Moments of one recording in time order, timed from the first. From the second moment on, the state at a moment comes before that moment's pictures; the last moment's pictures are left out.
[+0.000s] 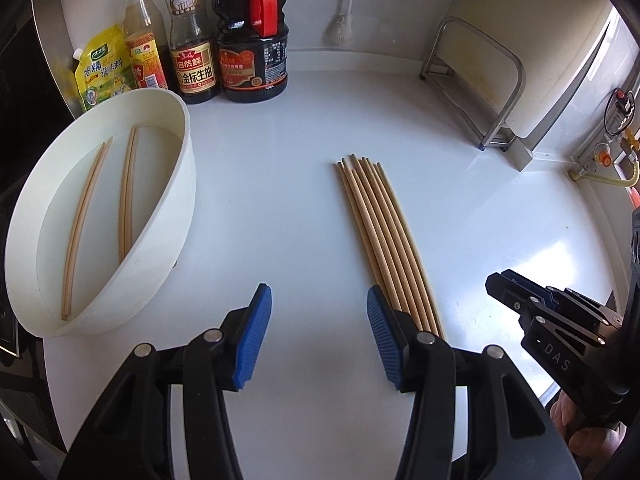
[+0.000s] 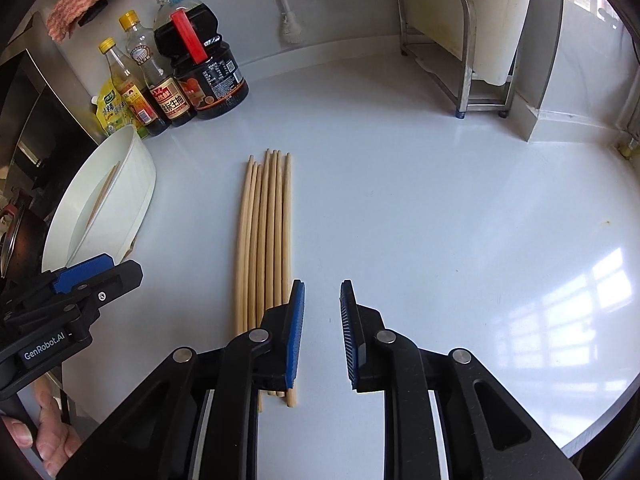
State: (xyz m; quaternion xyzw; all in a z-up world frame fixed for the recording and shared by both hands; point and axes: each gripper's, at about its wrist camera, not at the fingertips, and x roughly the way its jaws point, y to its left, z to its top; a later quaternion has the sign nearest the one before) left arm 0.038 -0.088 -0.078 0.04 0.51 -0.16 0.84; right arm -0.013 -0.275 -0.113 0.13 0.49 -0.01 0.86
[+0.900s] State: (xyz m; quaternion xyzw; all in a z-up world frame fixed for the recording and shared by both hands) left arm 0.050 -0.087 -0.117 0.01 0.53 -0.13 0.84; right arm 0.020 -0.250 -0.153 0.06 0.51 0.04 0.86
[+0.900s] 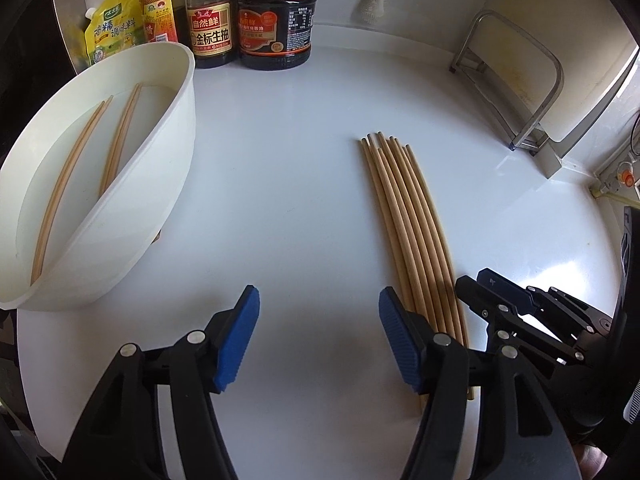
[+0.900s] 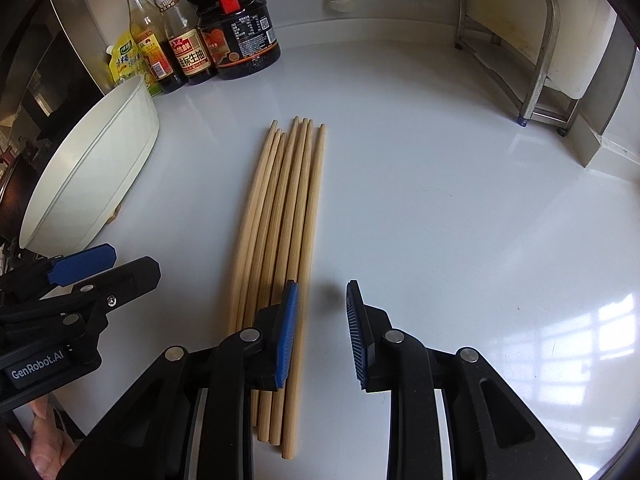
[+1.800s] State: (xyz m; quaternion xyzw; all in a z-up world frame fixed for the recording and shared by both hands) left arm 0.048 -0.127 -0.134 0.03 0.53 -0.16 0.83; right arm 0.009 -0.278 -0.154 0.07 0.51 0.03 0.86
